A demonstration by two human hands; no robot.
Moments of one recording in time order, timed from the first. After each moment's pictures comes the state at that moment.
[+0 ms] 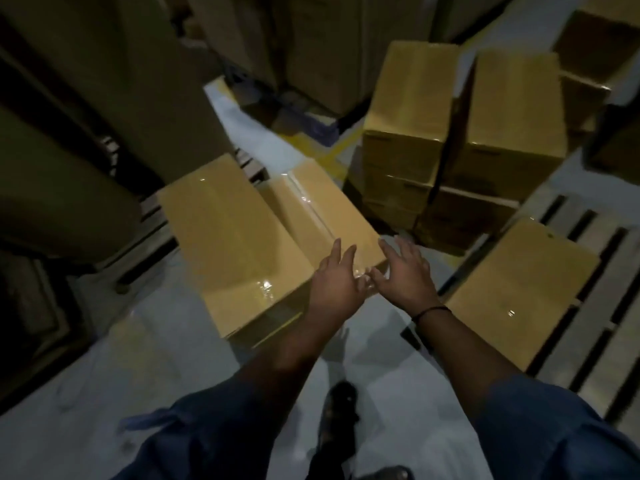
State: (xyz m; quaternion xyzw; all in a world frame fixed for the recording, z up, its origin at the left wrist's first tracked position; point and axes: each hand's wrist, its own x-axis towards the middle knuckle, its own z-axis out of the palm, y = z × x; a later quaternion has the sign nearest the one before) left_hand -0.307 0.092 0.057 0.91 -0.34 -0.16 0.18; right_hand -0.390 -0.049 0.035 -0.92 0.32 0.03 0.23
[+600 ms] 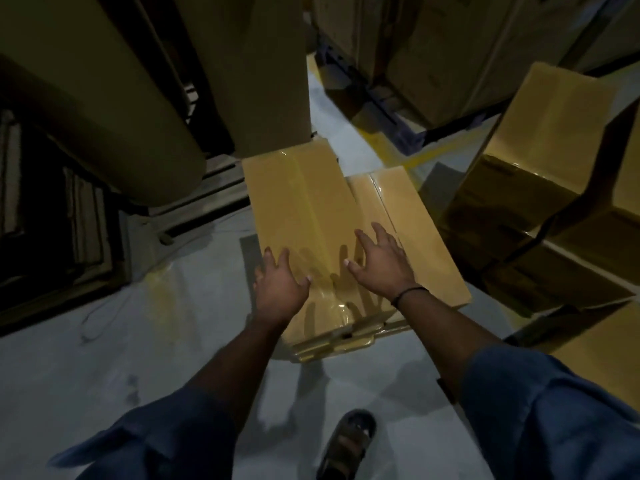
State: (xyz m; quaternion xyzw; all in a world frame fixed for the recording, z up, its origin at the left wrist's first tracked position) left_hand -0.135 0.288 0.007 0.97 -0.02 -0.15 0.19; right_hand -0.167 0.076 0.017 -0.96 0.14 0.09 0.21
